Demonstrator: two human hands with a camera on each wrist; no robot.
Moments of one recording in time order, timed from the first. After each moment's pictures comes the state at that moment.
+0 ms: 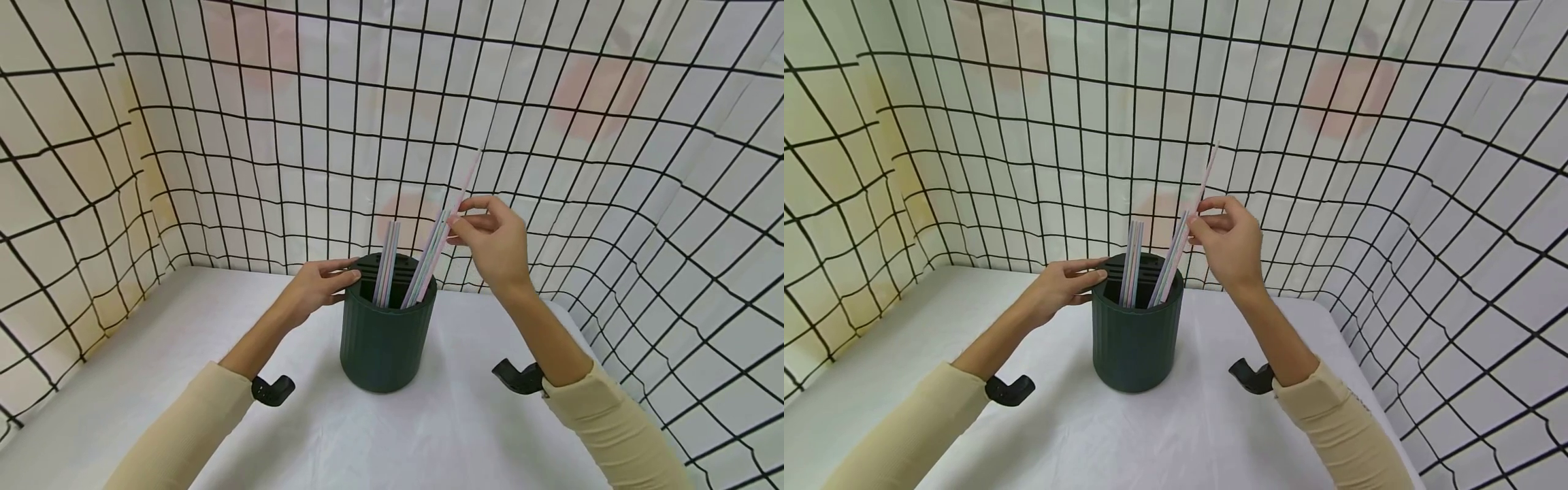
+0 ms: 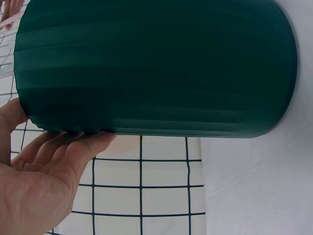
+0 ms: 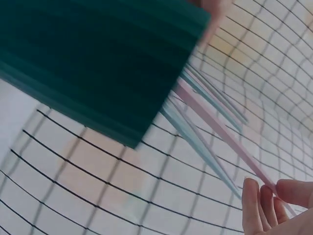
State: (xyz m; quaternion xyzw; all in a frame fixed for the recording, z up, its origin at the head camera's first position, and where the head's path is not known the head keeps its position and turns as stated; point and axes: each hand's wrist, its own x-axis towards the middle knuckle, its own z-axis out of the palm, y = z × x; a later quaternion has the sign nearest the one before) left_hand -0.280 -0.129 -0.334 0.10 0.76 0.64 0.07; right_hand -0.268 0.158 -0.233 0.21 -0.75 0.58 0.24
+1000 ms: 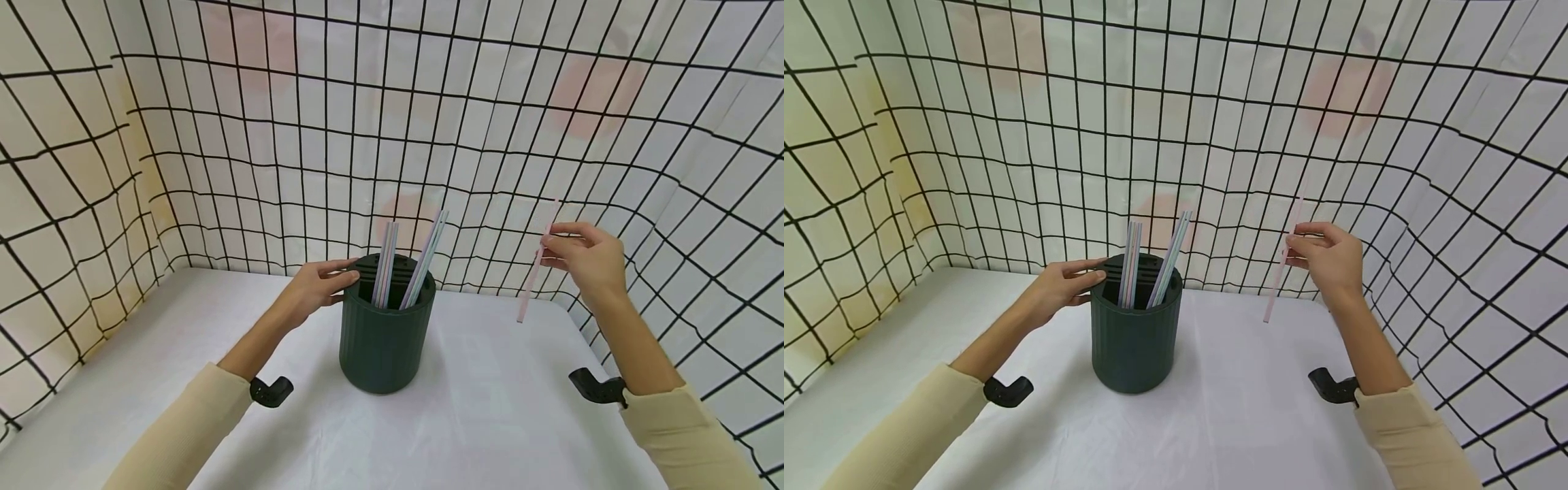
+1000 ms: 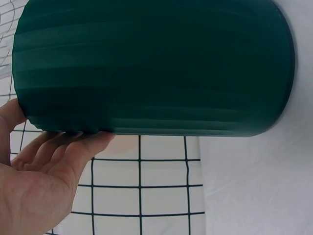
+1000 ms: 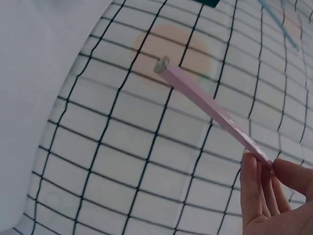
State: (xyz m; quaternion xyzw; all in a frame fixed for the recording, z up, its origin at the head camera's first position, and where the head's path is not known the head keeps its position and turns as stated) left_hand -0.282 -0.129 -0.337 0.10 0.76 0.64 0.06; right_hand -0.281 0.299 -0.247 0.06 -0.75 0.64 0.16
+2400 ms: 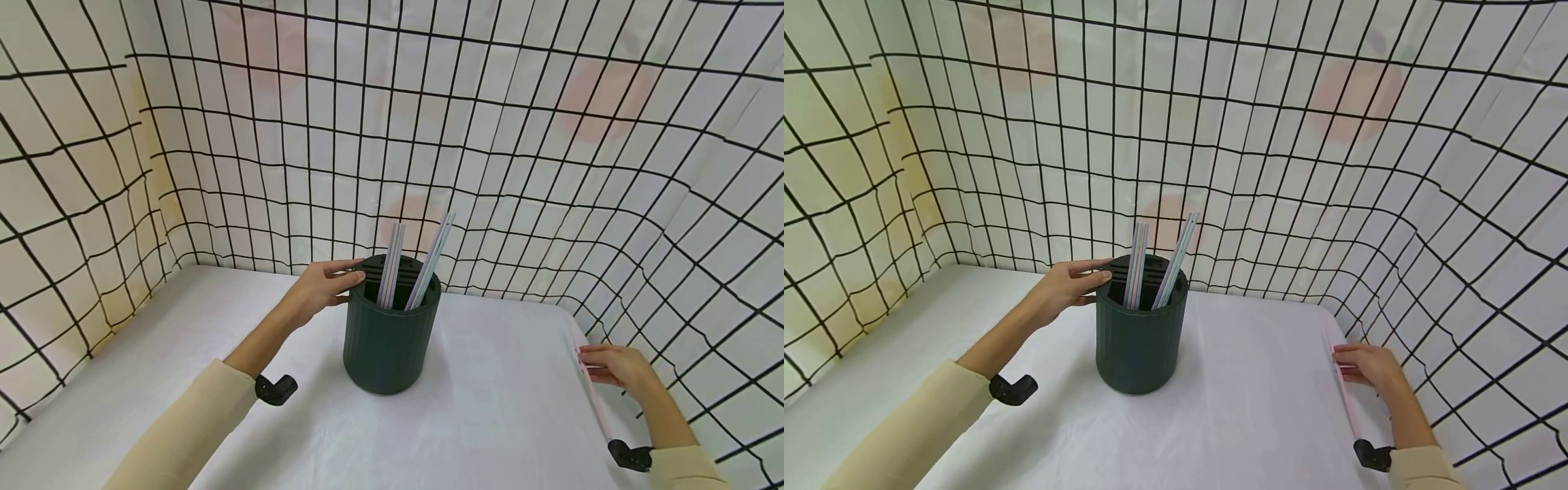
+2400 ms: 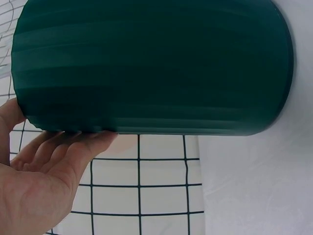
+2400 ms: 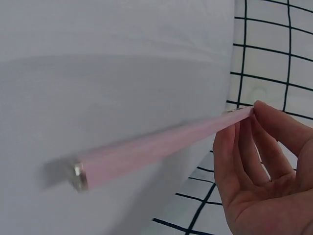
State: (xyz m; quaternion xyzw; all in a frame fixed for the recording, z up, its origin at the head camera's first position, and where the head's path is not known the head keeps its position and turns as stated) left_hand -0.280 -0.129 -0.336 0.10 0.76 0.63 0.06; right_hand -0.292 0.464 -0.422 -0.08 -0.86 0.50 -0.10
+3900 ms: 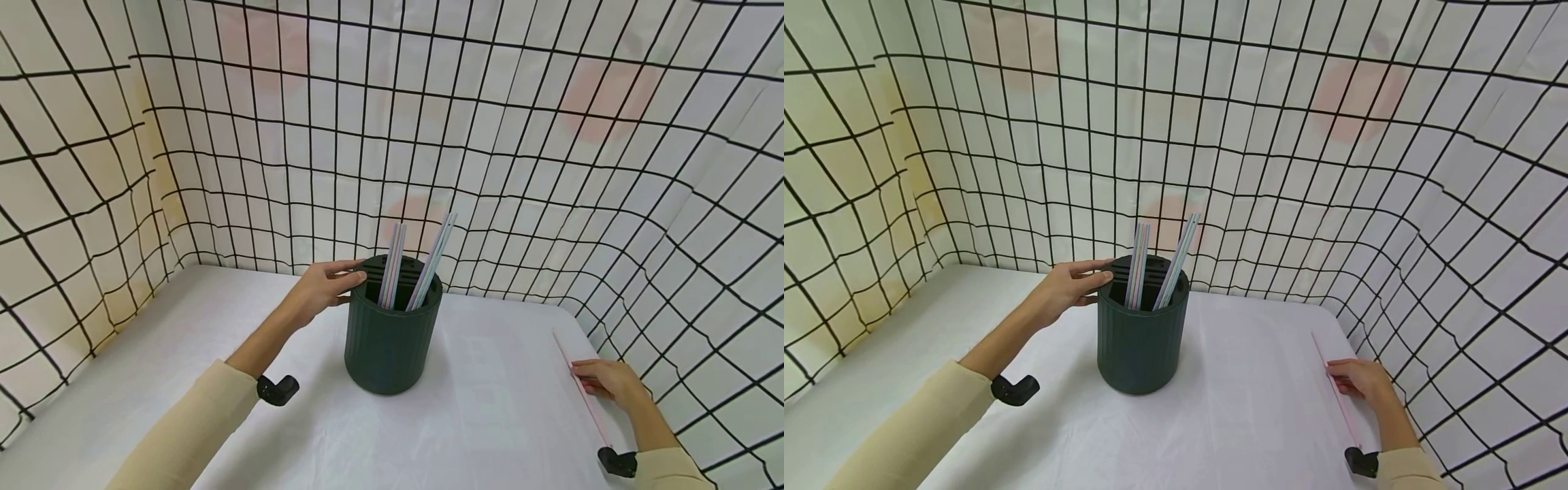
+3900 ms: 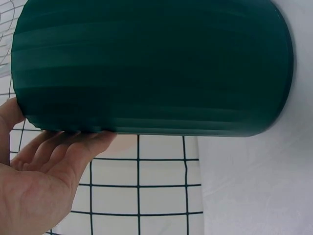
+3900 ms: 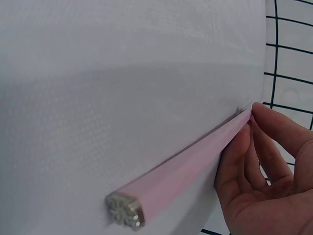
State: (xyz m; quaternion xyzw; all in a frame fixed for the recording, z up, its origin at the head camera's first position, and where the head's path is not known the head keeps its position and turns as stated) left_hand -0.280 -0.128 -0.337 0.09 0.76 0.64 0.06; right_hand -0.299 0.462 -0.460 -0.16 -0.84 0.51 -0.10
